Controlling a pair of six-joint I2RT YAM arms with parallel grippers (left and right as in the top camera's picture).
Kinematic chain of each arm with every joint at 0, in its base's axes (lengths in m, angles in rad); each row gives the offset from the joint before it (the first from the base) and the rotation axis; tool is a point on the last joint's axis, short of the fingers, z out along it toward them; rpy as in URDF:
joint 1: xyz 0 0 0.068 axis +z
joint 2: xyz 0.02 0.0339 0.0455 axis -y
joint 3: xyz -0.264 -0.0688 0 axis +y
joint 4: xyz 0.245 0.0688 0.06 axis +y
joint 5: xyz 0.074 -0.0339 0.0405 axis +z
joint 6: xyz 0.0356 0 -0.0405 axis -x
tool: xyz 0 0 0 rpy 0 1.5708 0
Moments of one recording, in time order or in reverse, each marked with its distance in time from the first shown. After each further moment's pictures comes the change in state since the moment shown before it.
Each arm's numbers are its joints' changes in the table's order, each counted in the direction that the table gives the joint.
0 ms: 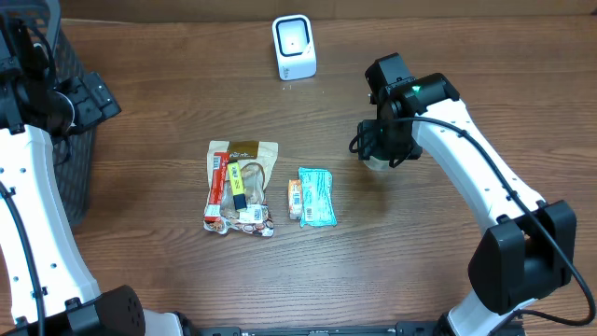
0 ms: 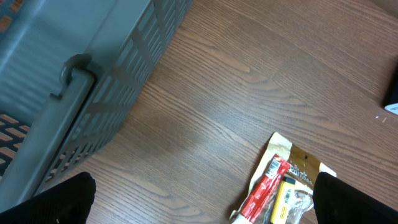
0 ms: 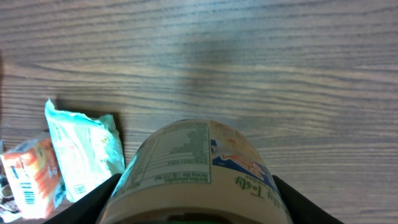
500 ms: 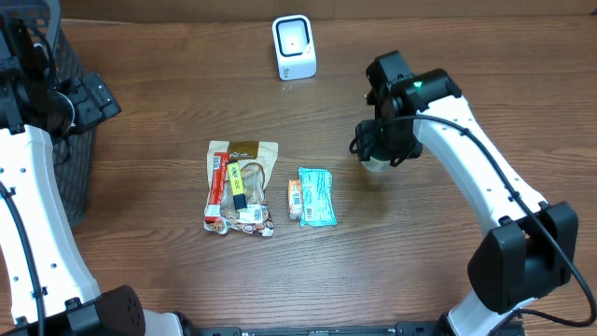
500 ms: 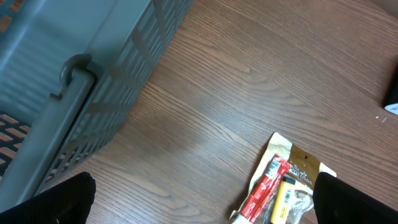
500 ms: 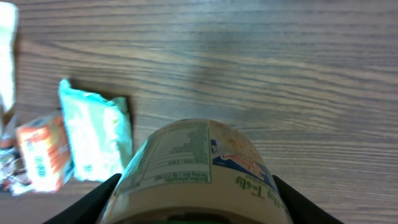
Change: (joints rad) left arm 0.000 0.000 0.000 0.000 0.000 0.000; right arm 0.000 -0.004 -0.065 0.072 0.050 0.072
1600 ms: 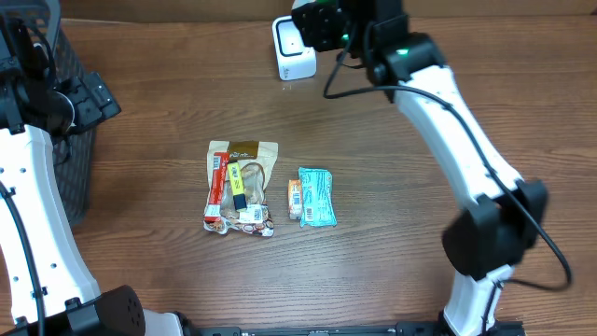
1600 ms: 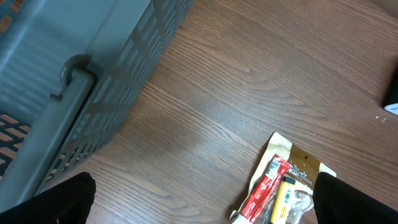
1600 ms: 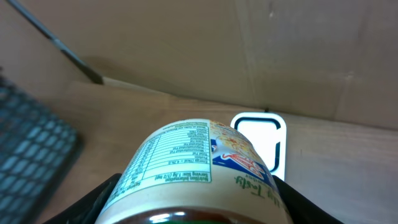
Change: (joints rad) left arm 0.000 0.000 0.000 0.000 0.000 0.000; right arm 0.041 -0.212 -0.338 -0.844 0.146 -0.021
